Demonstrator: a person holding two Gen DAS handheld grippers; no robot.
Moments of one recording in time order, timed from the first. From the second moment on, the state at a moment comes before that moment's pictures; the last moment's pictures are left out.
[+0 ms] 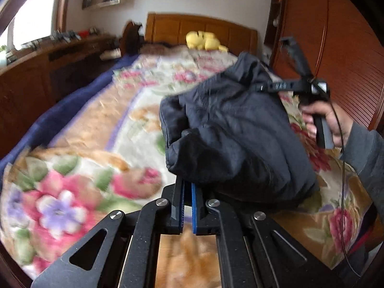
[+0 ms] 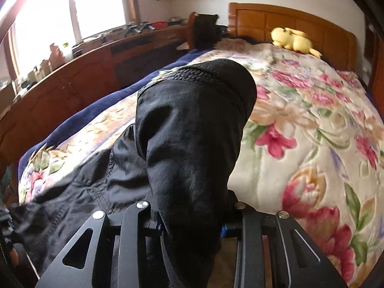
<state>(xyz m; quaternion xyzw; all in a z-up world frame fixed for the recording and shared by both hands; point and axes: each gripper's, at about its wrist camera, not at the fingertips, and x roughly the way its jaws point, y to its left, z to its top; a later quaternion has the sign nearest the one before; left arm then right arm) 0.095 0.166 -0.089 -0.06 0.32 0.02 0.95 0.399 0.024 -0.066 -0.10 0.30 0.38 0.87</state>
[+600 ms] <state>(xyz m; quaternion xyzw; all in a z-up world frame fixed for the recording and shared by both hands) -0.031 0.362 -0.058 -0.05 0.28 0.21 0.93 0.295 0.253 -0.044 -0.14 0.26 0.52 0.80</state>
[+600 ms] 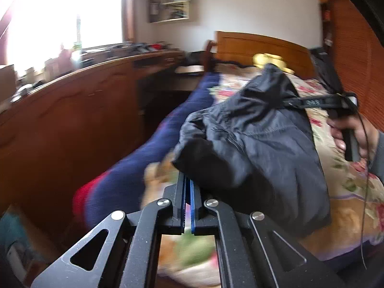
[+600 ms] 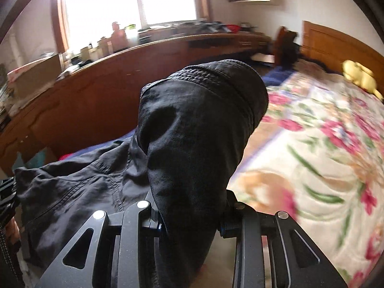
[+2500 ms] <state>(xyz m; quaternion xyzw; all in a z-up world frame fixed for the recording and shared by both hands) -0.052 0.434 -0.120 -0.11 0.32 0.23 0.91 0.302 0.284 -0.097 -0.14 0.28 0.47 0.82</state>
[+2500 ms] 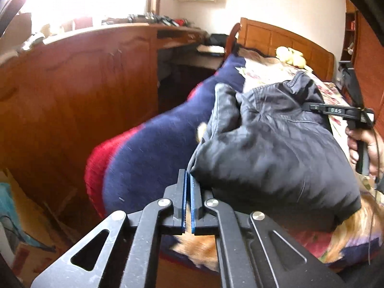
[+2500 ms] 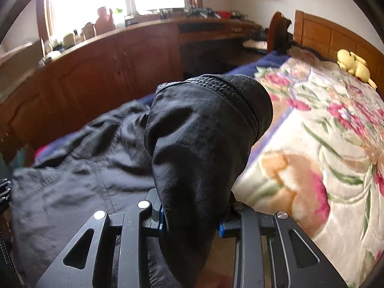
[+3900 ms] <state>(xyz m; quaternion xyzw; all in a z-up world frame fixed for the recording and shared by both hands) -0.008 0.191 0.009 -0.01 0.26 0.13 0.96 0.138 -0.087 -0.018 -0.11 0.20 0.36 0.90</state>
